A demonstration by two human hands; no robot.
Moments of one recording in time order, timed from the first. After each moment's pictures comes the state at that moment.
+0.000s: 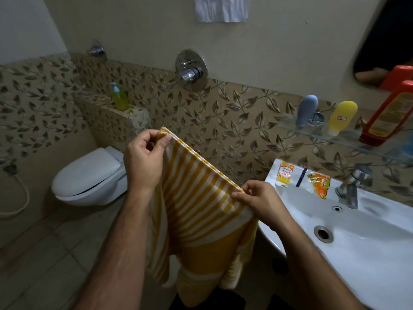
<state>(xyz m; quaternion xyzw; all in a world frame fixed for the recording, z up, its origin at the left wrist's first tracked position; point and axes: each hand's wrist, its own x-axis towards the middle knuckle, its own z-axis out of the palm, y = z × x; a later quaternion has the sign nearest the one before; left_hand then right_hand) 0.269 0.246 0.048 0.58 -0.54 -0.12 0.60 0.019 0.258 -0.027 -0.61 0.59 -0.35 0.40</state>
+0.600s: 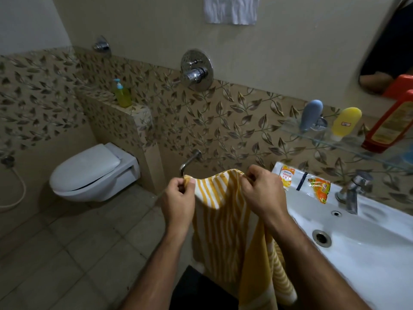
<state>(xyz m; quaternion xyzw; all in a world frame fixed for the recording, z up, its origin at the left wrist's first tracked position) 0.223 0.270 -0.044 0.69 -0.41 -0.22 0.55 0.045 0.257 -0.002 -0.65 0.65 -0.38 0.10</state>
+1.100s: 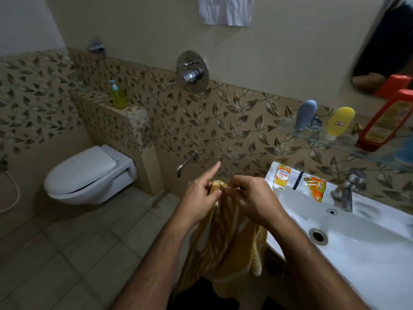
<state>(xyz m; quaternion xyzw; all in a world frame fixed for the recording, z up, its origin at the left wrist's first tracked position) 0.206 0.263 -0.022 0.53 -0.66 -0.35 0.40 0.034 0.258 -0.008 -0.80 0.50 -0.31 0.13</state>
